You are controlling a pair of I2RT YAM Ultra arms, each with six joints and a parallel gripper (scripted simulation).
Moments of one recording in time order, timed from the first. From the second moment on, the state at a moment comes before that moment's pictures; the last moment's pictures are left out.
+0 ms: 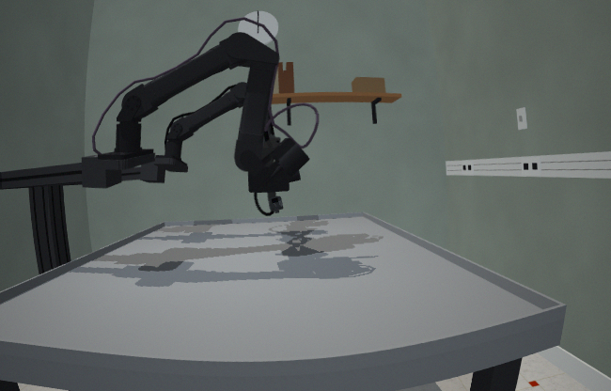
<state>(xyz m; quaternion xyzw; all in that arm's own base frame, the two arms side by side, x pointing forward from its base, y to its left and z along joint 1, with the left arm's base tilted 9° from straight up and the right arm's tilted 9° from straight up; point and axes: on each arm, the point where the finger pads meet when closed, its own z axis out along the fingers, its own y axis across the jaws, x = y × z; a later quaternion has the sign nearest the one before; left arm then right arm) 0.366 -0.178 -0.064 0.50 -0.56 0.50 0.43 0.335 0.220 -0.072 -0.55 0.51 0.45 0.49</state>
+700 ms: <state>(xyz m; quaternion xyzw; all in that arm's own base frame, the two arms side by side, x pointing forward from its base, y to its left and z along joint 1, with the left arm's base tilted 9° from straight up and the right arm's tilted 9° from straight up) 0.366 -0.178 -0.064 0.50 -0.56 0.50 0.43 0.336 0.220 -0.072 -0.55 0.51 0.45 0.49</state>
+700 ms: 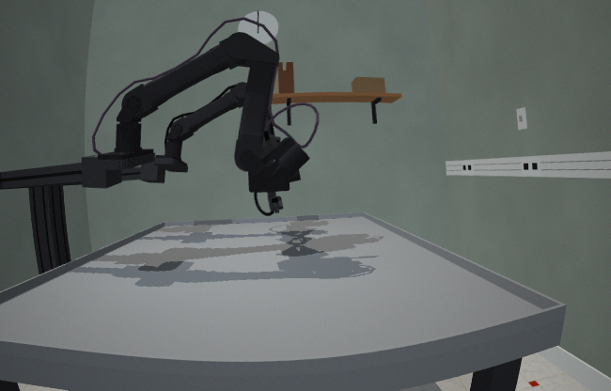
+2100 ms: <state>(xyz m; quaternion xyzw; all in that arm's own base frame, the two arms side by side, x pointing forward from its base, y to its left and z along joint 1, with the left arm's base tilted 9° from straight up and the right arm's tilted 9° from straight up) 0.367 -0.178 -0.064 0.50 -0.56 0.50 0.43 0.338 0.224 -0.071 -0.55 0.50 0.44 0.49</state>
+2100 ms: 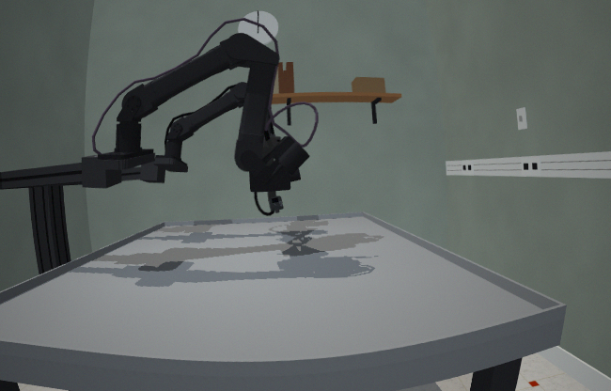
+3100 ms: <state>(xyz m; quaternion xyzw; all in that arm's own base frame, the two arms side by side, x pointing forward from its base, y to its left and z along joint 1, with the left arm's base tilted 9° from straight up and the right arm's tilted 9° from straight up) 0.367 -0.177 -0.064 0.50 -0.56 0.51 0.43 0.339 0.226 -0.071 -0.56 0.50 0.44 0.49</state>
